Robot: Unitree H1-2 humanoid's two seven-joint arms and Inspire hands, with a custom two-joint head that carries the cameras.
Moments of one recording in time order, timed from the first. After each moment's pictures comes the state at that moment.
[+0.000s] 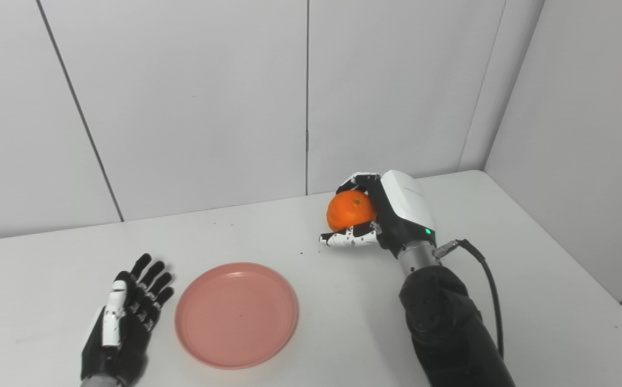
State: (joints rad) left arm -0.25 0.05 0.04 0.05 -0.32 0.29 -0.17; right arm -0.38 -0.14 0.10 -0.34 -0.88 0.48 0.19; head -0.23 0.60
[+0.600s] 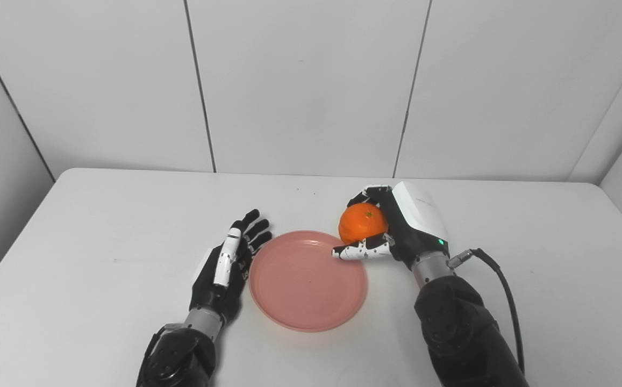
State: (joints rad) left arm -0.25 -0.03 -0.01 0.03 -0.21 0.29 -0.10; right arm -0.42 -0.10 0.29 -0.13 -0.80 0.40 0.18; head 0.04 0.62
